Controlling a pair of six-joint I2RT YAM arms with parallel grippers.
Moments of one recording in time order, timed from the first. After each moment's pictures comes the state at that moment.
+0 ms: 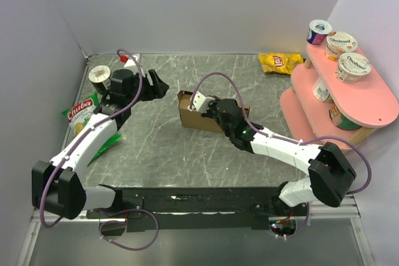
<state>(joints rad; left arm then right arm) -0.30 1.29 1.04 -0.09 0.13 -0.46 0.81 1.38 0.84 0.27 0.38 -0.75</state>
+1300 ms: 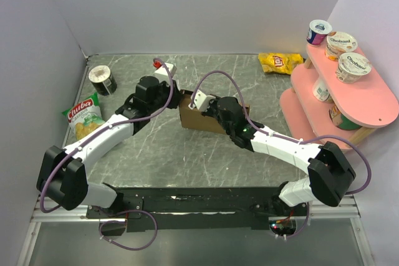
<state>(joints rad) -0.52 1.37 1.00 0.04 0.10 -0.25 0.78 1.39 0.86 0.25 0.34 -0.74</state>
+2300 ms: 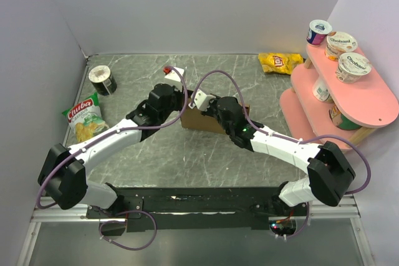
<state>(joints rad) -0.69 1.38 1.00 0.08 -0.30 -0.15 0.78 1.39 0.87 0.25 0.35 -0.72</state>
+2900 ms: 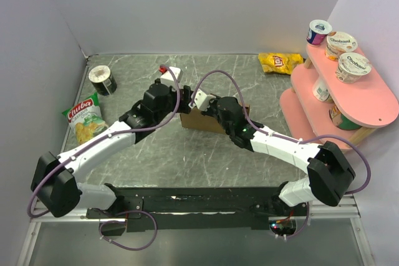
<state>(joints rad) -0.70 1.31 1.01 -0.01 -0.23 -0.23 0.78 1.39 0.86 0.25 0.35 -0.72</state>
